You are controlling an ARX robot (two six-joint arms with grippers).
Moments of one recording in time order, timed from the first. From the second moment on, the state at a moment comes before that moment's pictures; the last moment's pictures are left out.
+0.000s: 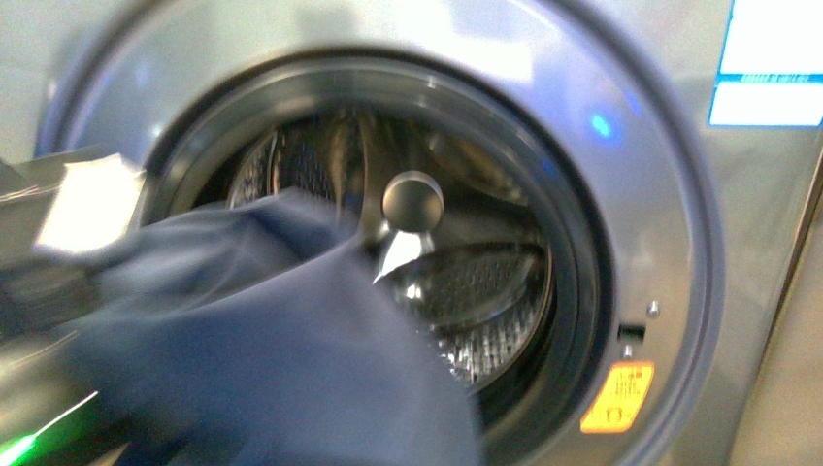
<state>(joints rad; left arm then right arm) -0.29 1.68 0.59 1.06 -0.07 -0.06 0.00 0.24 0.15 0.09 0.00 0.00</state>
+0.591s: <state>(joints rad) -0.22 2.05 1.02 0.97 -0.21 -0.03 0.00 0.05 0.06 -0.01 0.00 0.00</state>
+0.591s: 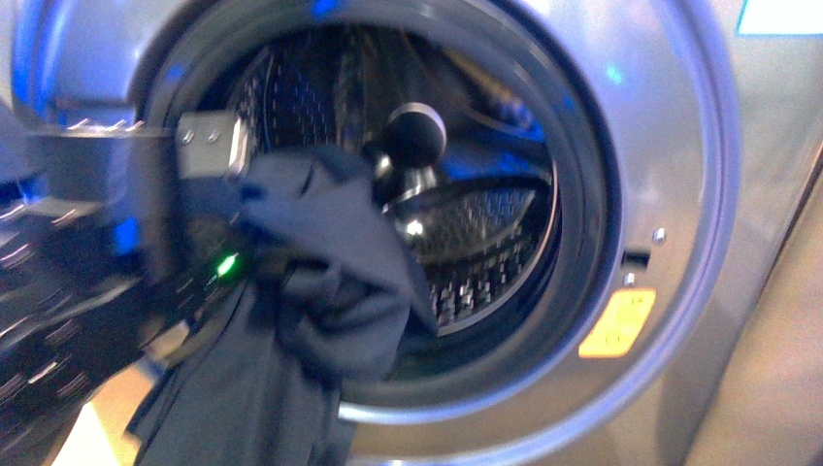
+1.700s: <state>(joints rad) -0.32 2.37 1.50 0.81 -0.15 -0.08 0.00 0.00 0.01 0.00 0.00 0.00</state>
